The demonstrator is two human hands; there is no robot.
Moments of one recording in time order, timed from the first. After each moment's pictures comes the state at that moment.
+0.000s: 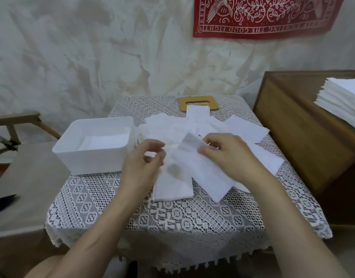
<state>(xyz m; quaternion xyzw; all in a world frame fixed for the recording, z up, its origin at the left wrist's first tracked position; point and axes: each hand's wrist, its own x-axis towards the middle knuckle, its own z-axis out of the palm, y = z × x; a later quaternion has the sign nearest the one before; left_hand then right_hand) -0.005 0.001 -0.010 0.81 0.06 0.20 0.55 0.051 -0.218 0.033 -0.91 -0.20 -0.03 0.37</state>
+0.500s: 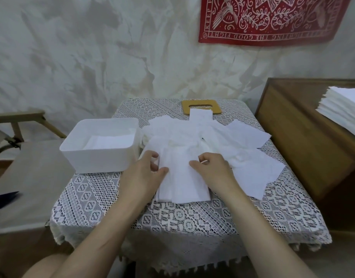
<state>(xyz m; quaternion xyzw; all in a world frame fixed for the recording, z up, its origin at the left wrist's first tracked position) -0.010 0.009 -0.018 0.93 0.13 0.12 0.31 0.047 -0.179 -0.011 -0.89 -0.03 0.06 0.46</state>
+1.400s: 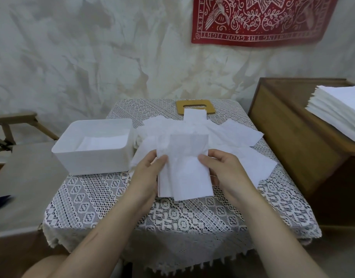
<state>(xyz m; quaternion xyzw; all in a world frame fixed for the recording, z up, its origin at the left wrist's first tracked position) -0.004 -0.024 -0.016 0.59 0.12 0.04 0.80 0.033 -0.213 -0.003 -0.67 -0.03 0.12 0.74</state>
